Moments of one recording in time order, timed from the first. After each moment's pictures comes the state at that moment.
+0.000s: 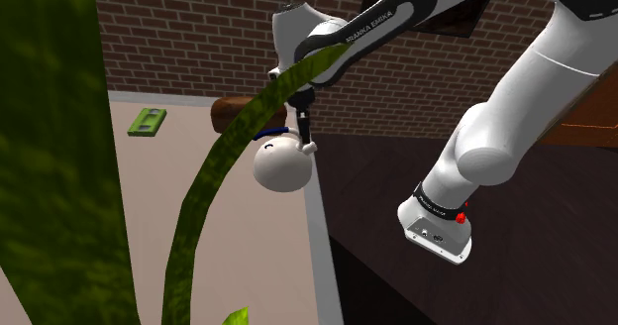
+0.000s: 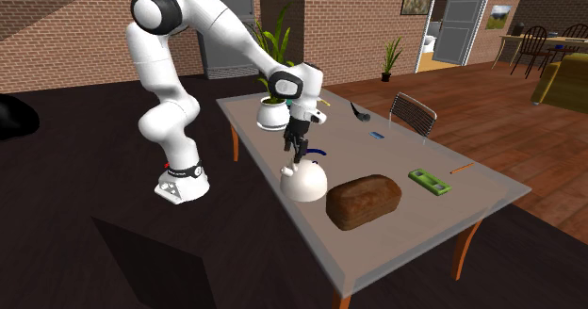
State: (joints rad) arm 0.18 -0.08 0.18 -2.41 -0.08 2.11 -0.35
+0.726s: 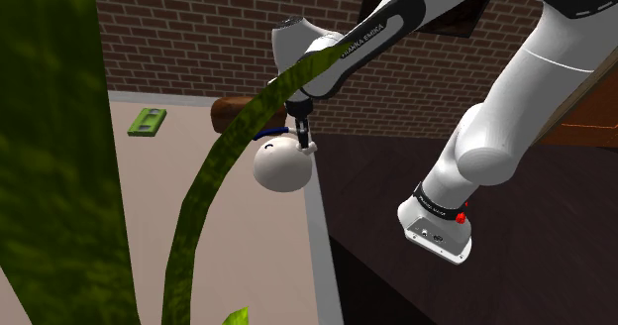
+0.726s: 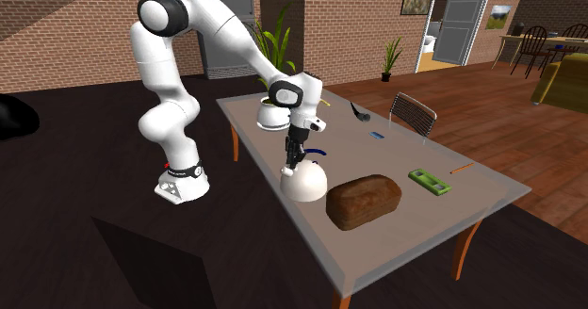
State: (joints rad) arm 0.18 -0.02 0.18 -2.43 -0.10 2.19 -0.34
